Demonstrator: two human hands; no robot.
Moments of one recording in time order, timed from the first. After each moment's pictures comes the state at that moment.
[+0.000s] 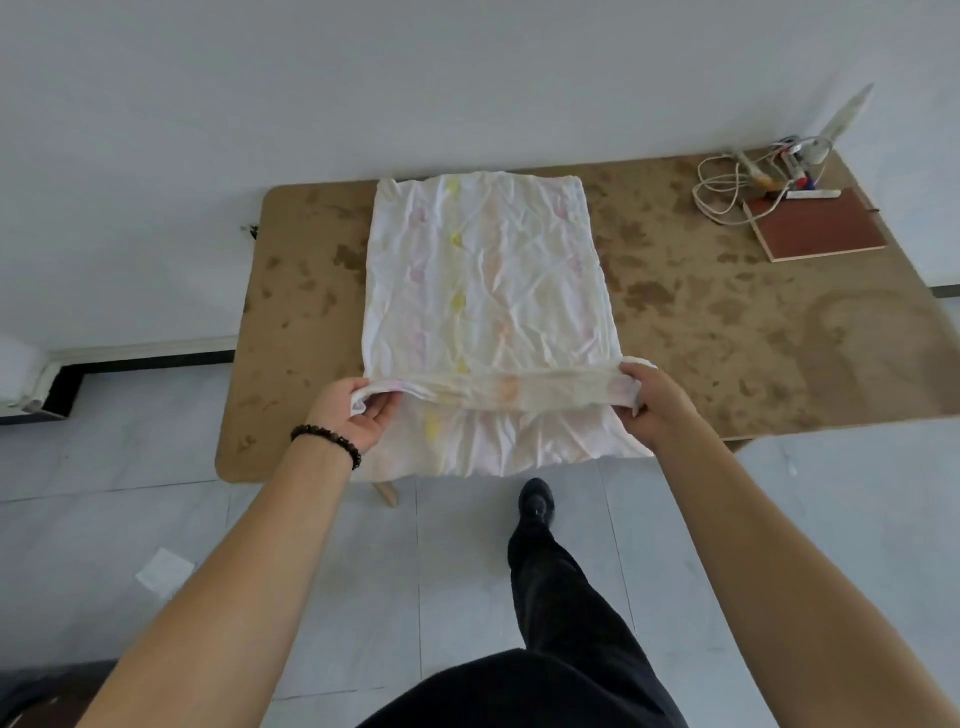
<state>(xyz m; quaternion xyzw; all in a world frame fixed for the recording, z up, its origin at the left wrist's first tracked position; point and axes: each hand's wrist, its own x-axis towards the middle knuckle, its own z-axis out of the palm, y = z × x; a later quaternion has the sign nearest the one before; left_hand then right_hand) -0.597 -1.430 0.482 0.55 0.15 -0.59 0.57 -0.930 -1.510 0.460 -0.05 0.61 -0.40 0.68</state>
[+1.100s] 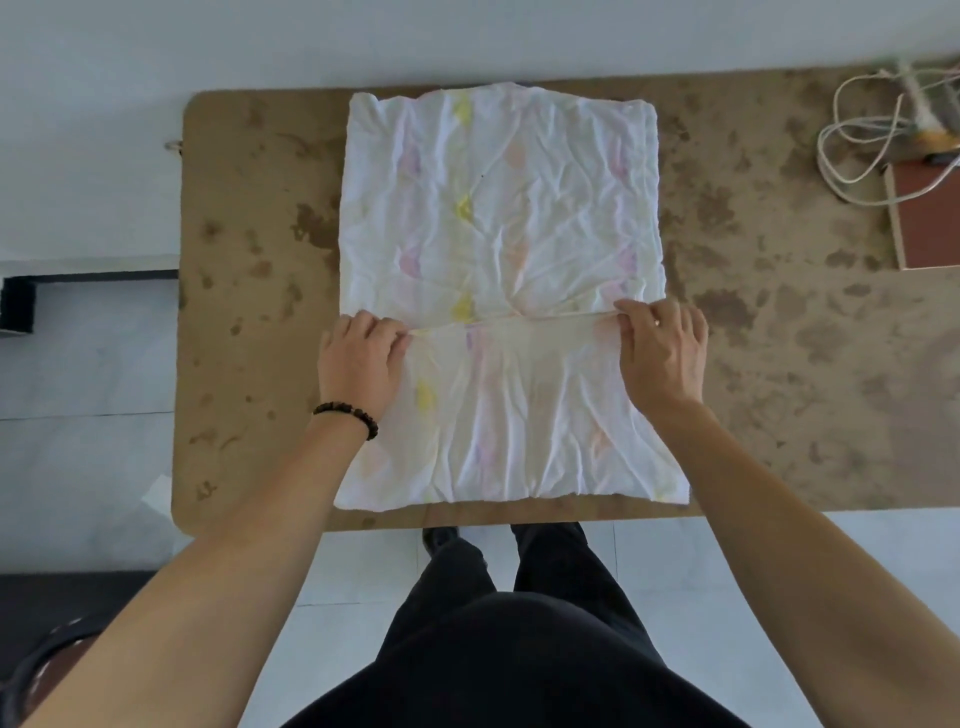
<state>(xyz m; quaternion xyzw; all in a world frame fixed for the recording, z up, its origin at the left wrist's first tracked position) -0.563 -1.574 0.396 0.78 -0.62 -0.09 0.08 -0.887 -1.661 0.384 -0.77 0.63 -0.12 0.04</state>
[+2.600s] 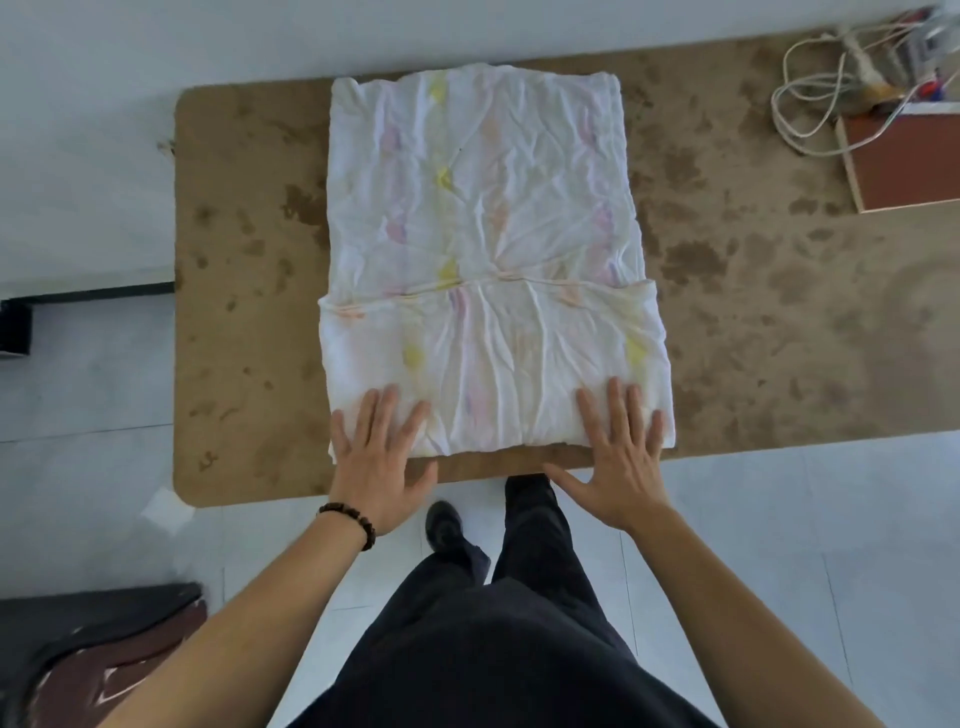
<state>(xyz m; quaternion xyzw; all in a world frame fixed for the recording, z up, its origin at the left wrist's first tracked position) -0.601 -1.413 0.366 0.69 -0.69 -0.17 -0.09 -0.918 -1.472 0.359 -0.77 0.59 0.08 0.20</state>
